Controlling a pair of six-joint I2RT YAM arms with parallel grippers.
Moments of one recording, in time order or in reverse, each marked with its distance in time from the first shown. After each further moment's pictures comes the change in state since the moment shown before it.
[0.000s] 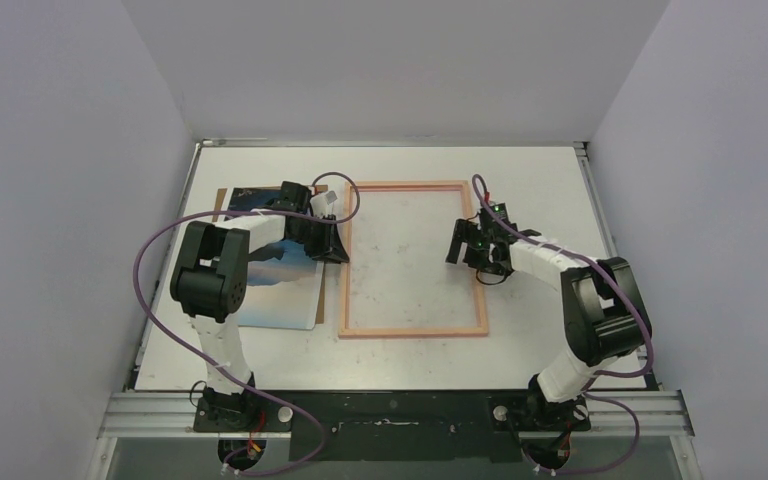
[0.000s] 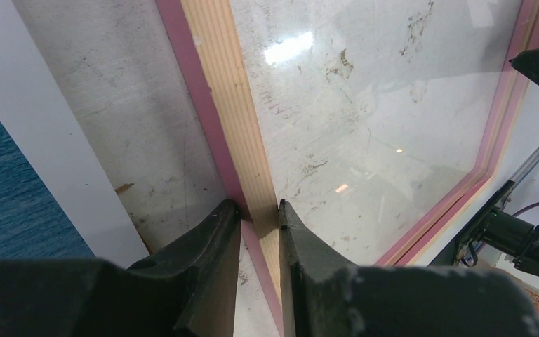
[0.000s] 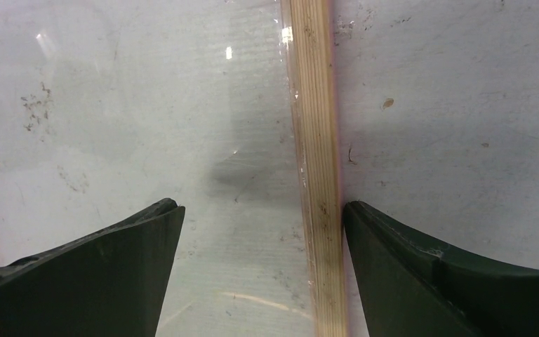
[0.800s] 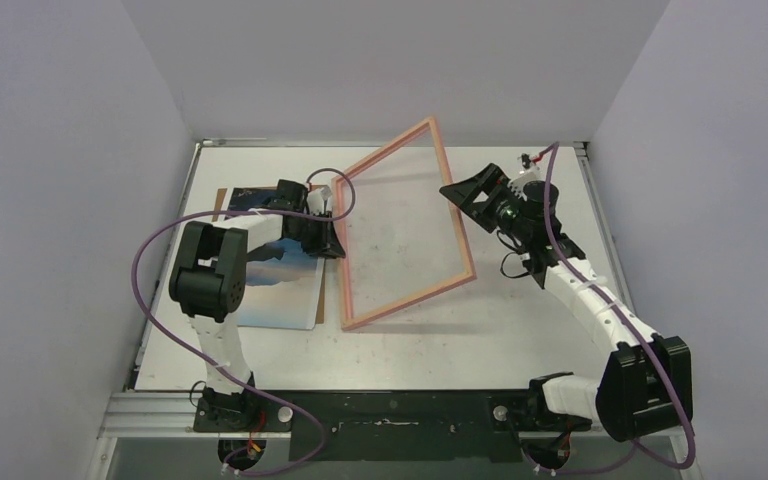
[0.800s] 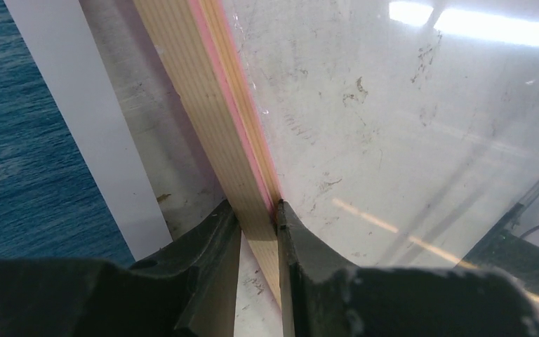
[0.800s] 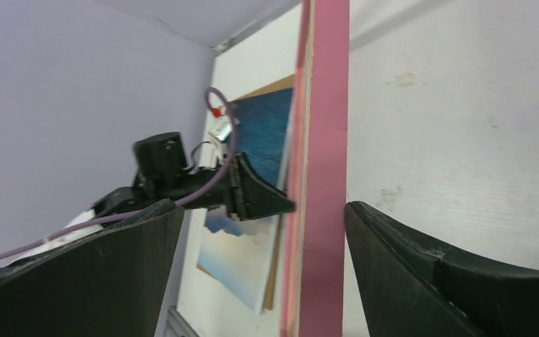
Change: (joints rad) left arm 0.010 0.000 -0.001 0.043 -0.035 -0.011; right arm -0.058 -0.384 -0.031 0.338 -0.296 0.383
